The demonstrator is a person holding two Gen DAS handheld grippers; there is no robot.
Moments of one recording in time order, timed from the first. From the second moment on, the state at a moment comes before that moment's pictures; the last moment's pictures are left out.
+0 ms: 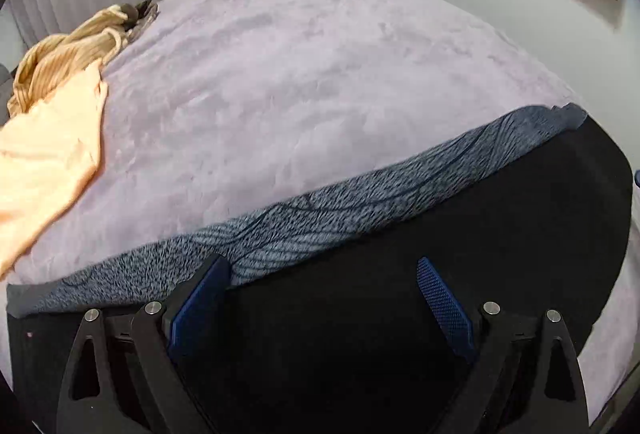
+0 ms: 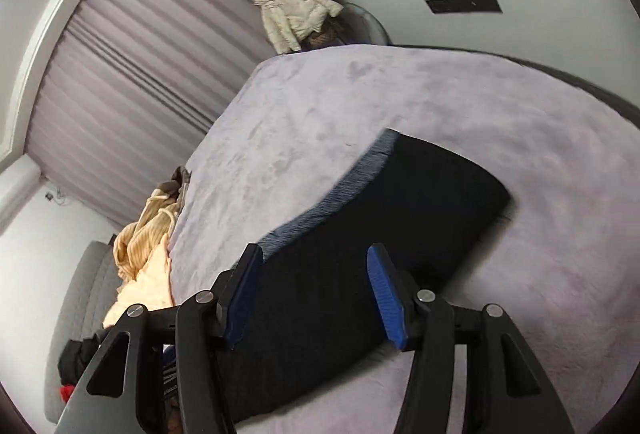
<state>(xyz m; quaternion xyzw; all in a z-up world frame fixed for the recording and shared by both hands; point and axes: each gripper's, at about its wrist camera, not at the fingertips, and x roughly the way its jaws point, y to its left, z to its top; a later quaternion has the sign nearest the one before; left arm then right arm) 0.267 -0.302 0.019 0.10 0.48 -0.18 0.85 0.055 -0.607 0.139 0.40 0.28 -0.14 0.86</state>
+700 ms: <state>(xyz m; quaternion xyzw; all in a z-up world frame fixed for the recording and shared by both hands) 0.257 -0.297 0.010 0.09 0.44 -0.17 0.88 0.059 -0.638 0.139 0.37 0.32 -0.14 0.86</state>
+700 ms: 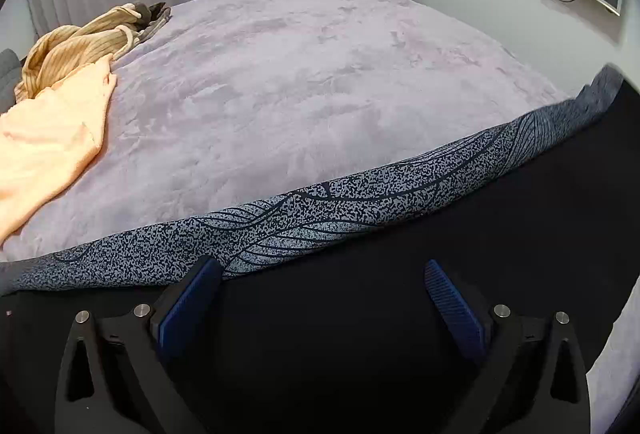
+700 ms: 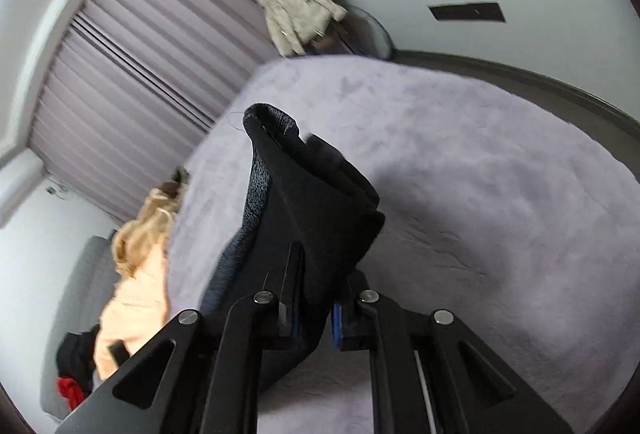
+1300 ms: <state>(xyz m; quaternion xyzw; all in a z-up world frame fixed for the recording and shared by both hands) 0.280 -0.321 0.020 0.10 0.45 -0.15 0.88 0.043 -0.665 0.086 0.45 0.34 -0.17 0.81</state>
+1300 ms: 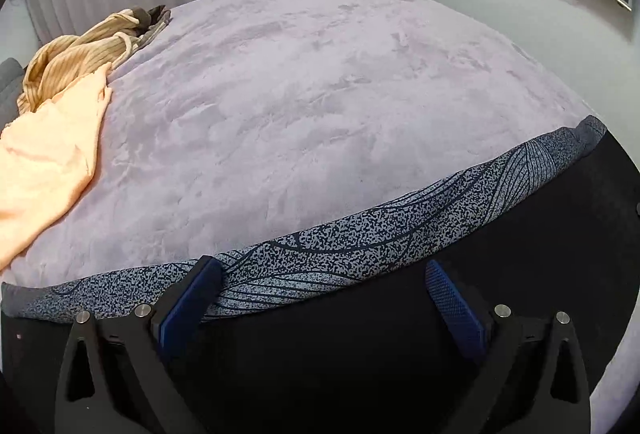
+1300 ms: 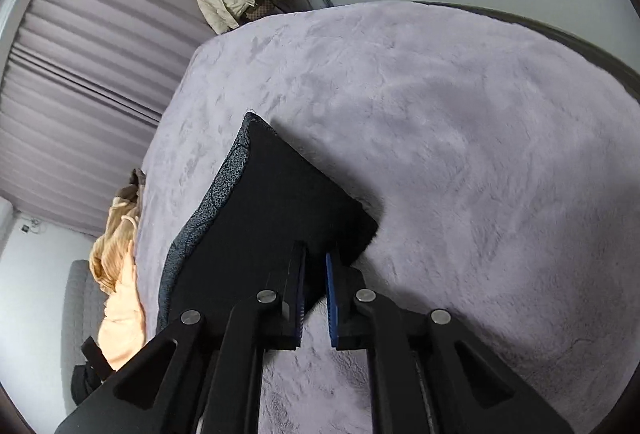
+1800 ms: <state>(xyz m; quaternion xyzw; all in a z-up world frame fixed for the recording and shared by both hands) 0.315 -0.329 0.004 0.06 0.48 -0.14 0.86 0.199 -0.530 0.086 0.28 0.42 -0.02 0.87</state>
